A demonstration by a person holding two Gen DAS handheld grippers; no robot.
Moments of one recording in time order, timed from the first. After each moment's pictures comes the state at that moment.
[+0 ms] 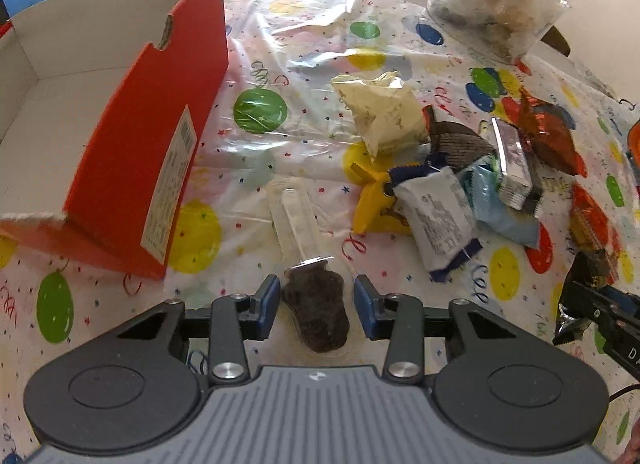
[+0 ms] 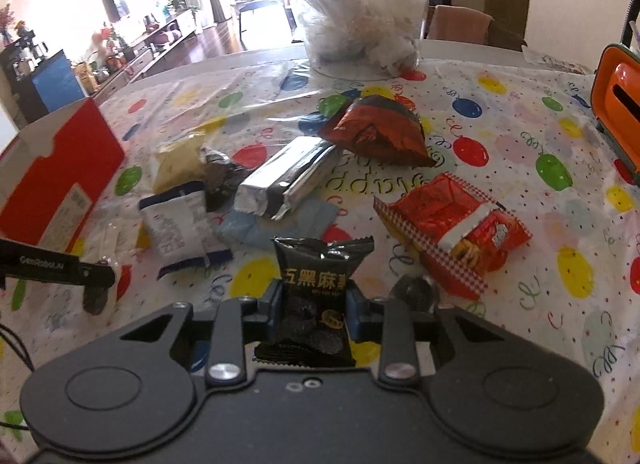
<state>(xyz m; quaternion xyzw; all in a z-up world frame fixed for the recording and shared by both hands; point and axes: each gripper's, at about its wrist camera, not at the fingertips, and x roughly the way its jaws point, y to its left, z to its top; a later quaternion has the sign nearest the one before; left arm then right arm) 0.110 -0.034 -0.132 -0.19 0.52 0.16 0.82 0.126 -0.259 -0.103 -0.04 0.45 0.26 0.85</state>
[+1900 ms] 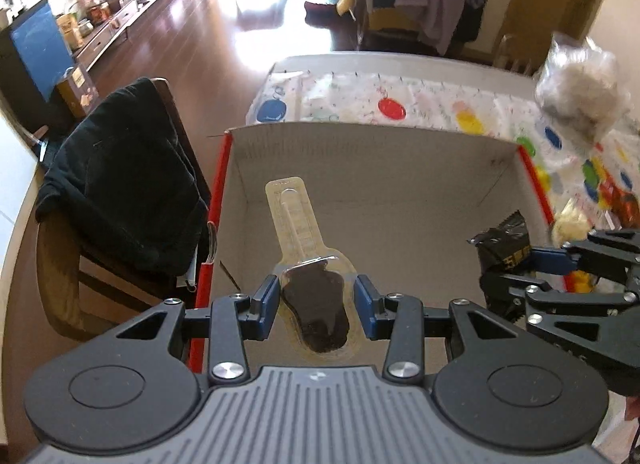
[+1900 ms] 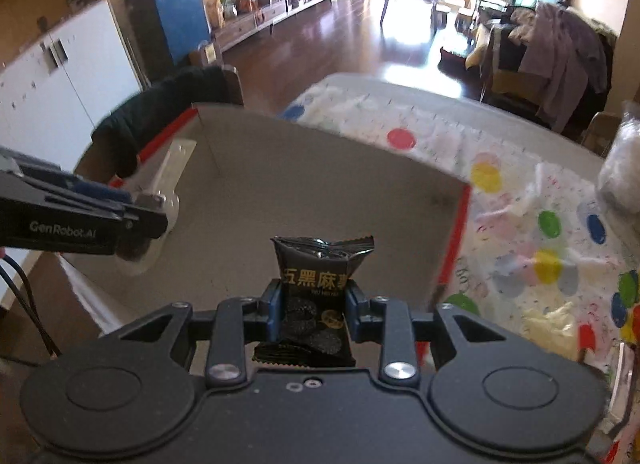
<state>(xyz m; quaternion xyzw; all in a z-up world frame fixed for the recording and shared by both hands) 0.053 0.252 -0.051 -0.11 0.50 0.16 0.84 0.082 0.105 -0.045 -0.16 0.44 0.40 0.79</state>
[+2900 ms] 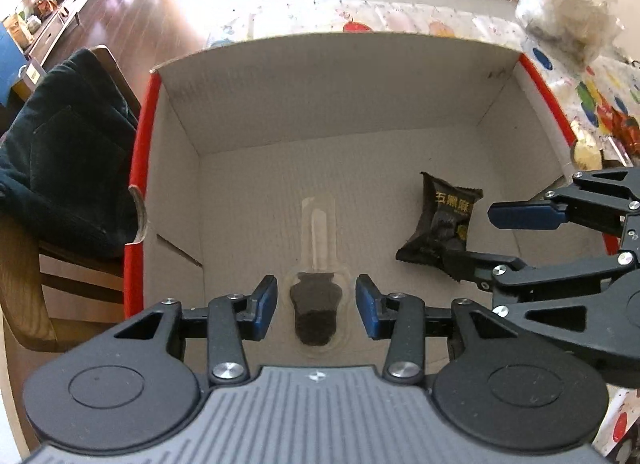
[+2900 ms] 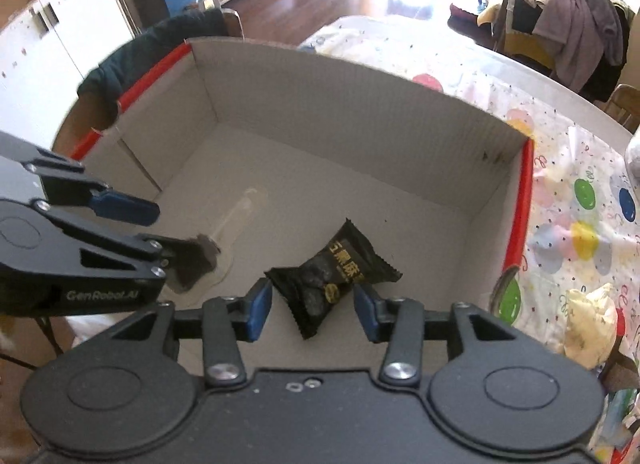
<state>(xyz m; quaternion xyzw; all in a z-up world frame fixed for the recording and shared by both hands) 0.067 0.248 -0.099 -0.08 0.57 0.09 0.82 0.080 0.134 -0.077 -0.19 0.49 0.39 0.76</state>
